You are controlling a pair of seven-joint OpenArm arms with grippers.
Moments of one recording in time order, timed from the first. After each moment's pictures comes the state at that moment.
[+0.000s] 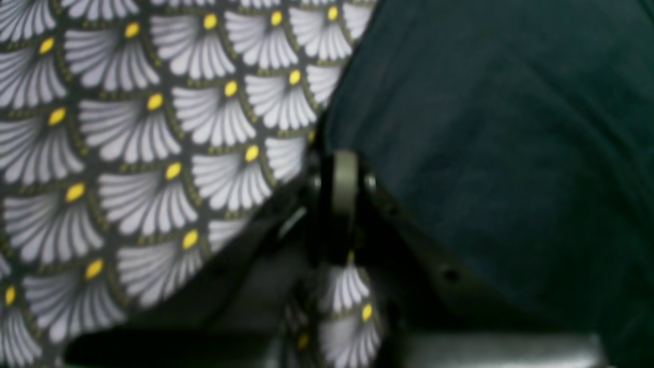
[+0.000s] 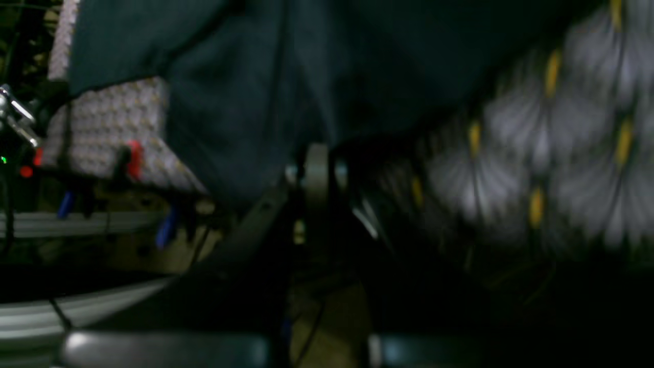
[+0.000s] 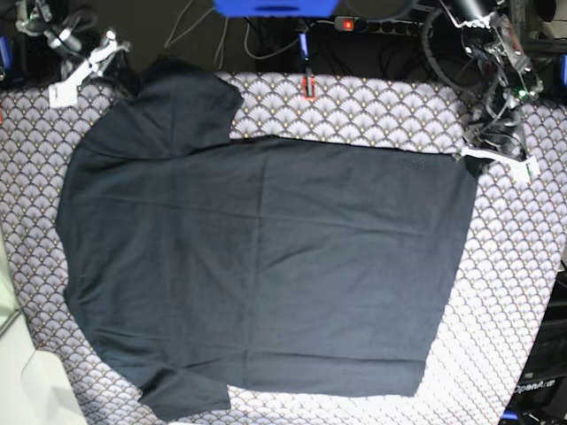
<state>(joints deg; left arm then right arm) 9.3 -5.3 -36.9 80.5 -25.4 -20.9 34.1 -39.8 22.5 15.1 90.0 53.5 39.0 -21.6</state>
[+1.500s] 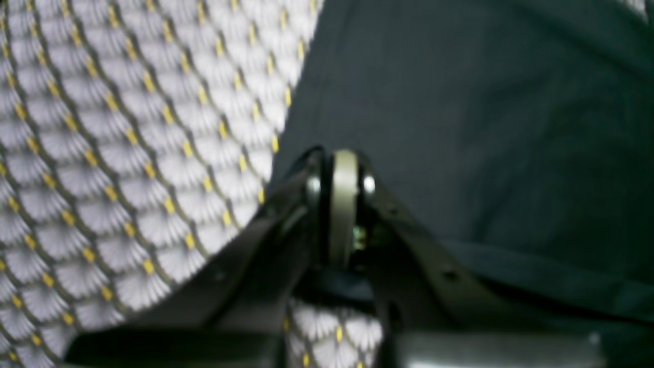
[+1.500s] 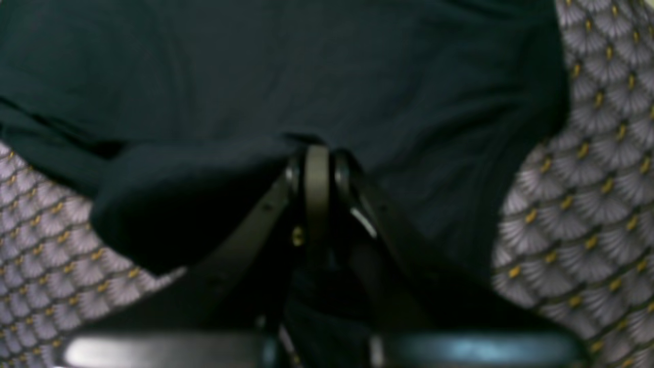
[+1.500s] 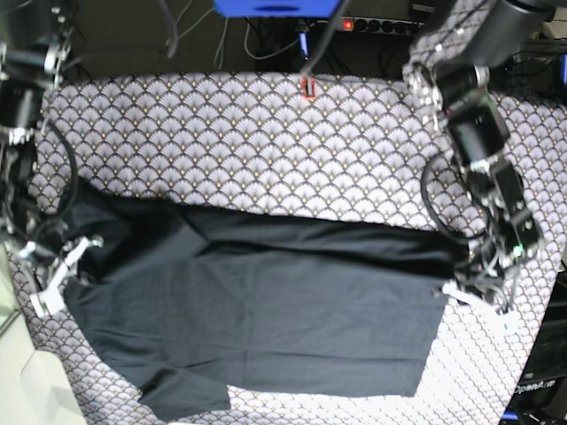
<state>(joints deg) -26.7 -5.1 -30.5 69.0 -1.9 -20.4 45.2 16.9 26.1 13.9 70.9 29.9 39.6 -47.7</state>
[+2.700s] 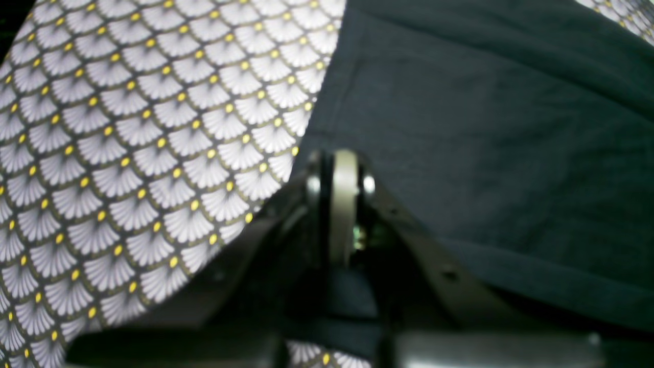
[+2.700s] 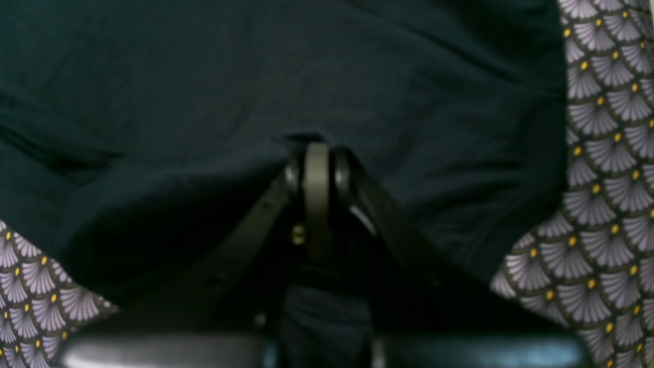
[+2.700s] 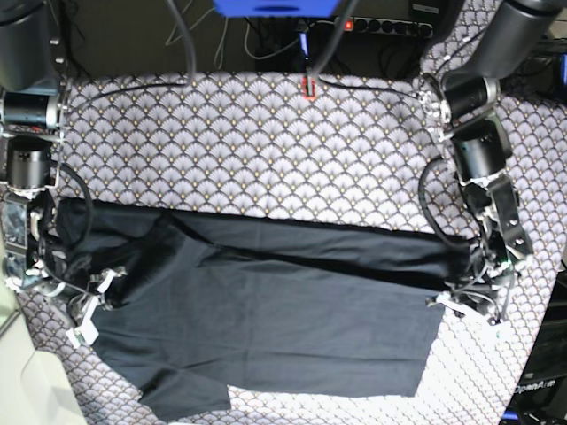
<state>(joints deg) -29.0 -7.1 -25.9 60.3 -0.4 -17.7 35.3 31.3 24.2 2.3 52.1 15.9 39.7 -37.2</state>
